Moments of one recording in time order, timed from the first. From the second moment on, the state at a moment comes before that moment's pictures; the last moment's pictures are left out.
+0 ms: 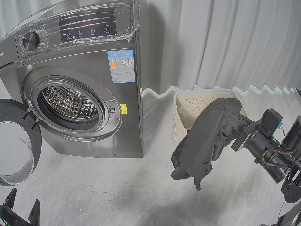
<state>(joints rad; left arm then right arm) 0.00 0.02 -0.02 0.00 0.00 -0.04 0.67 1.54 -0.32 -1.40 -0.23 0.09</state>
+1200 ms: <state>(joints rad) 0.00 0.02 -0.02 0.00 0.00 -0.04 0.67 1.54 -0.31 -1.40 -0.22 0.09</state>
